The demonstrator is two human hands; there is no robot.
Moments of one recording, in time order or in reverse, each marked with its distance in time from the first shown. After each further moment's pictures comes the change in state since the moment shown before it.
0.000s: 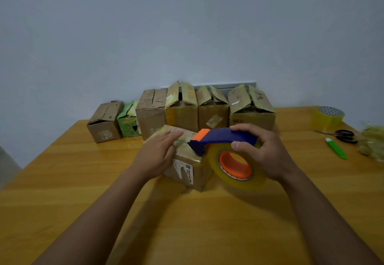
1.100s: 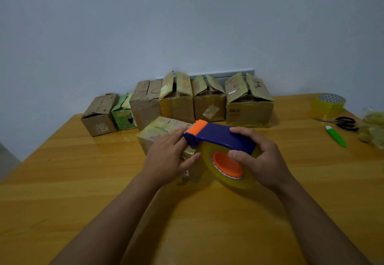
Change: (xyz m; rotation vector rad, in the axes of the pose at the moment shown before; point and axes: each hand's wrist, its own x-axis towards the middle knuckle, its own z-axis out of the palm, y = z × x) left_hand -0.008 0.039 0.027 0.192 0.057 0.149; right_hand -0.032 0.023 0.012 0.160 0.025 0.030
